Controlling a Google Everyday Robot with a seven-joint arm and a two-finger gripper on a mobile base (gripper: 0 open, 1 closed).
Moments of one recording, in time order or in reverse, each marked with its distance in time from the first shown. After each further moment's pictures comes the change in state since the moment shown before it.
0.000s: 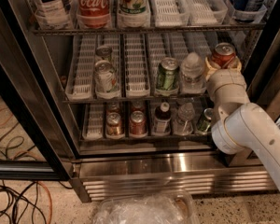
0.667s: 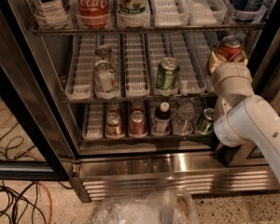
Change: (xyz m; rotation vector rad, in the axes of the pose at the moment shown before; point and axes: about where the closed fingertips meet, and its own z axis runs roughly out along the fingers) arm -0.017 -0.016 0.008 0.052 -0.003 0.055
